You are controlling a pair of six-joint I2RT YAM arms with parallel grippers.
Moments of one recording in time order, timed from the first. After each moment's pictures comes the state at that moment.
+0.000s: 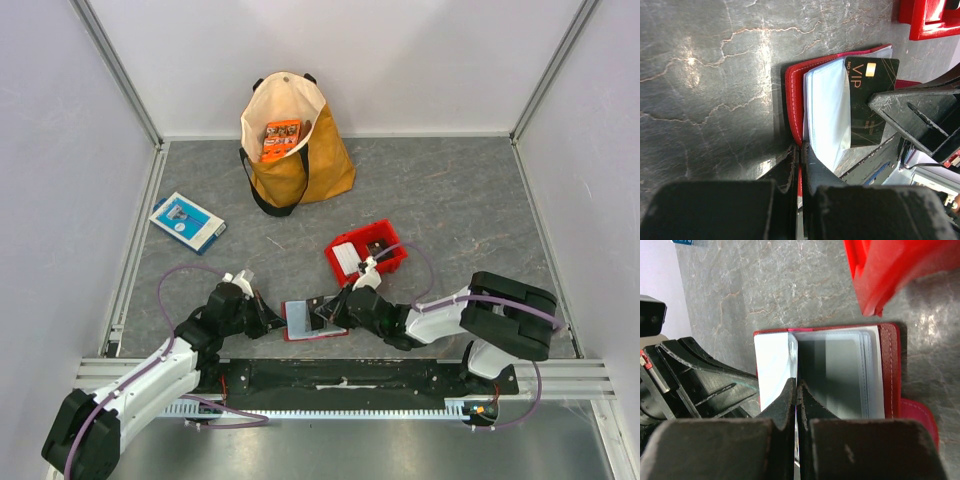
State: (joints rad) left arm -0.53 0.66 0.06 -0.12 0.31 -0.95; right arm 1.15 1.61 0.44 0.61 0.26 1.30
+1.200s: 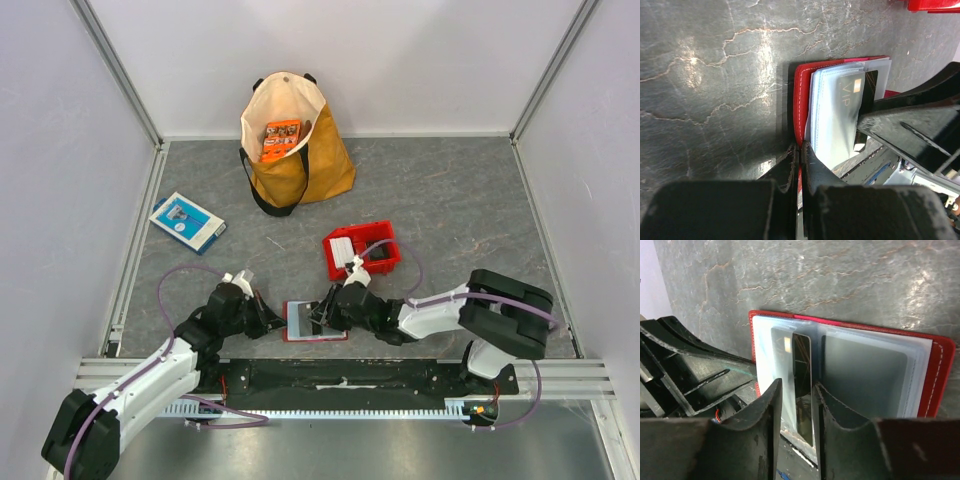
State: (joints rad) left arm -0.53 0.66 0.06 -0.12 0.30 -0.95; right arm 1.15 1.65 0.52 0.51 0.16 1.28
